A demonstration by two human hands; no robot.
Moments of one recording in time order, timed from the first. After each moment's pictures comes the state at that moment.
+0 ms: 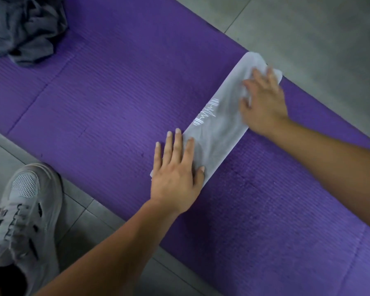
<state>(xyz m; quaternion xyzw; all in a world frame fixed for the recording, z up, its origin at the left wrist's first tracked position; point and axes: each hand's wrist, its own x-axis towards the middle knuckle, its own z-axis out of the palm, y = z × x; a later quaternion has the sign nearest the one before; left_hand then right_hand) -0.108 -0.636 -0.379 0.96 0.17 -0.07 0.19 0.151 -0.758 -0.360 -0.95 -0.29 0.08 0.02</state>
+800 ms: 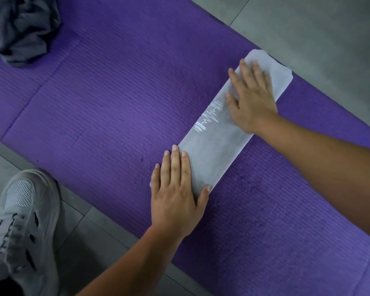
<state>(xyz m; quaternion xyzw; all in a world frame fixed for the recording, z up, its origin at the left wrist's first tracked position) -0.130 -0.655 -0.390 0.96 0.22 -0.12 0.15 0.156 -0.731 -0.387 -0.94 -0.33 0.10 -0.03</state>
